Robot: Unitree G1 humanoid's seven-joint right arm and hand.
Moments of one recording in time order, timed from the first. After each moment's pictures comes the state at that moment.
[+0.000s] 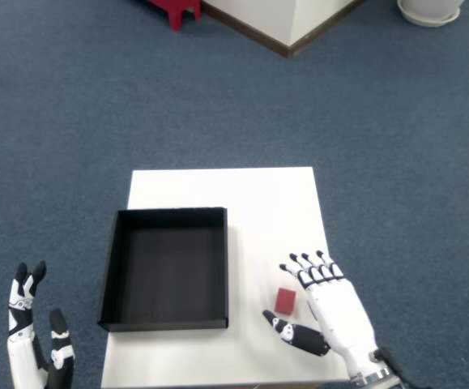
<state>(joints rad) -0.27 -0.41 0.93 0.98 -0.67 -0.42 -1.03</state>
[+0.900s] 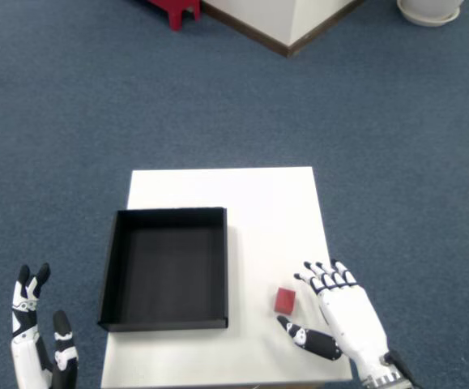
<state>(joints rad) -0.28 -0.41 0.93 1.07 -0.66 -0.40 -1.01</state>
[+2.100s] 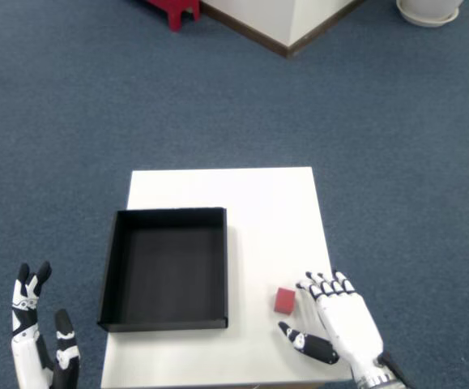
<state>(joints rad) -0.33 -0.31 0.93 1.29 -0.66 -0.42 -0.99</state>
